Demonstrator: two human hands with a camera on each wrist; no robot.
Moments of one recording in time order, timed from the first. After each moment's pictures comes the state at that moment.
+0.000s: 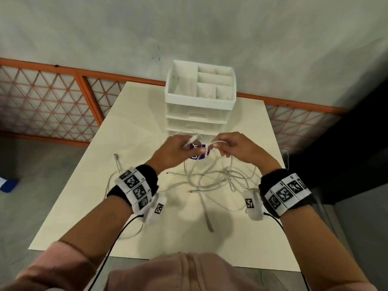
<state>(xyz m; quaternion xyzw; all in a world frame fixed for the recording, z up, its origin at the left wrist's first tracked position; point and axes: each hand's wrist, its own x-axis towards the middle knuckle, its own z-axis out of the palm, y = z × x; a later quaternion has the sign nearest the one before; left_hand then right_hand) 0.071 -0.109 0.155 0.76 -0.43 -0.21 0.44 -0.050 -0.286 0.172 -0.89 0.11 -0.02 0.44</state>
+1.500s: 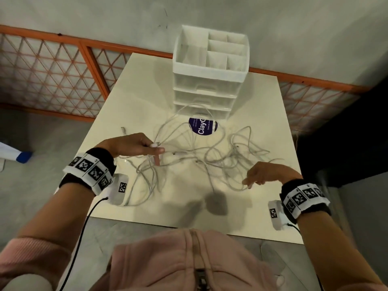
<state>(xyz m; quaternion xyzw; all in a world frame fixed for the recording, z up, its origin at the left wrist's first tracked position) 0.110 -0.003 0.142 0.76 -0.41 -0.43 0.25 -0.144 -0.304 0.094 -0.84 0.27 0.35 0.32</state>
